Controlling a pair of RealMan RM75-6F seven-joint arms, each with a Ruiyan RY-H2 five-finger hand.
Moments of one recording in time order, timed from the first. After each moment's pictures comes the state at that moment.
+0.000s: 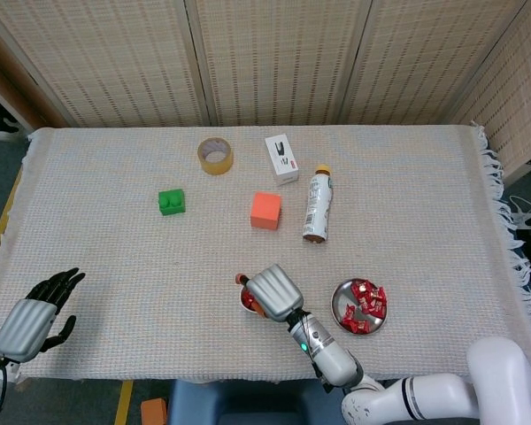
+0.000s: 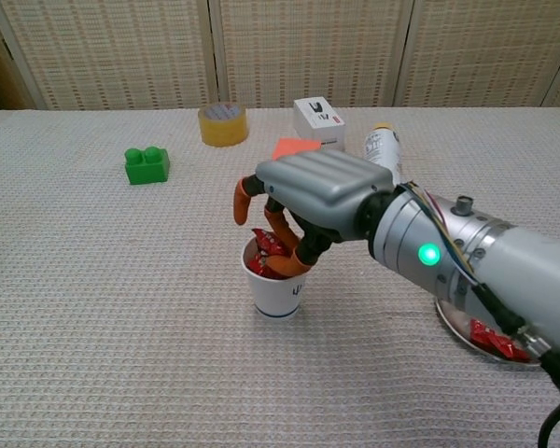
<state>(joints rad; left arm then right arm) -0.20 -1.11 0.05 -1.52 1.63 1.38 -0.04 0.81 -1.75 0.15 -1.71 -1.05 1.07 -0.78</state>
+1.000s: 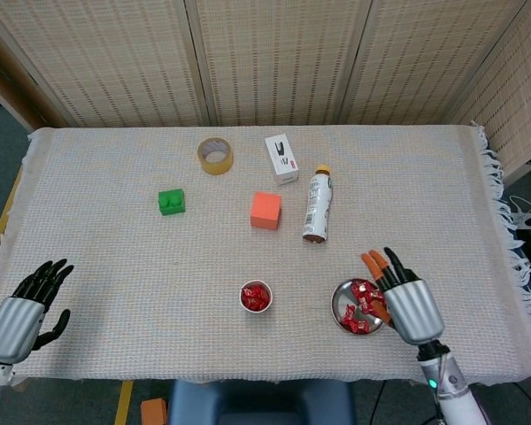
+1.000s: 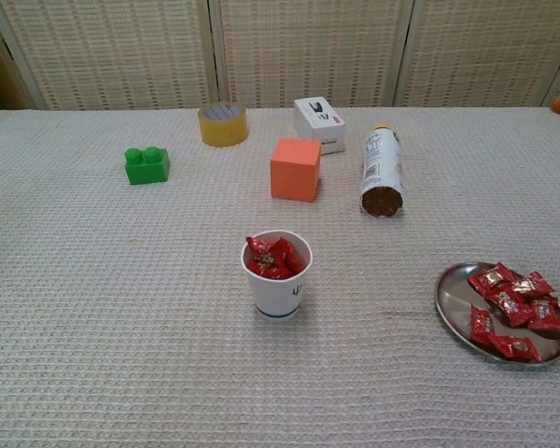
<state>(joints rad) -0.15 -1.17 0.02 -1.45 1.68 1.57 -0.05 0.29 -1.35 -0.18 -1.65 -1.53 1.67 -0.46</state>
